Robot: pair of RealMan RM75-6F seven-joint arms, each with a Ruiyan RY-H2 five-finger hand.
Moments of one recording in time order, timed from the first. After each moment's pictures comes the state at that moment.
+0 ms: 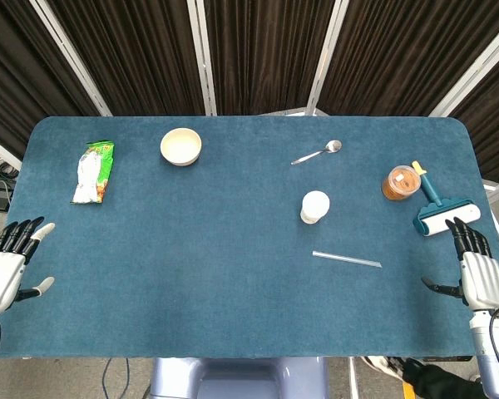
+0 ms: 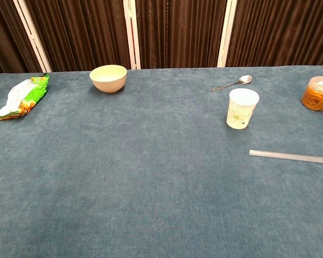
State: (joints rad) left arm -0.18 -1.09 -0.01 -1.56 1.54 1.39 -0.05; right arm 0.16 -1.15 0.16 -1.61 -1.30 1.32 0.12
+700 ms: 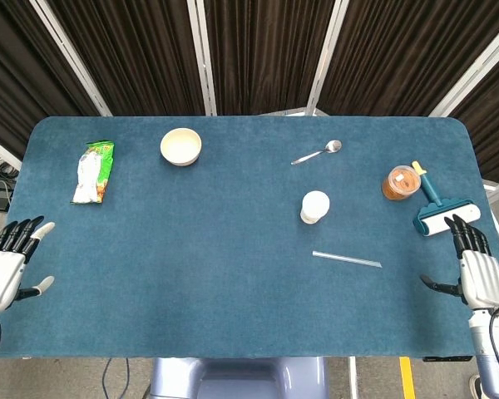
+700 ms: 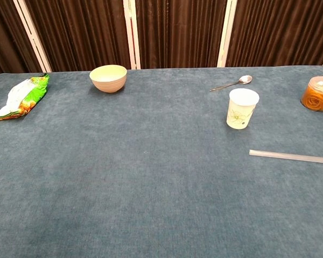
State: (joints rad) left arm -0.19 -1.09 -0.01 -1.56 1.53 1.38 -0.05; right arm 0.16 -1.15 0.16 -1.61 -1.32 1.34 0.13
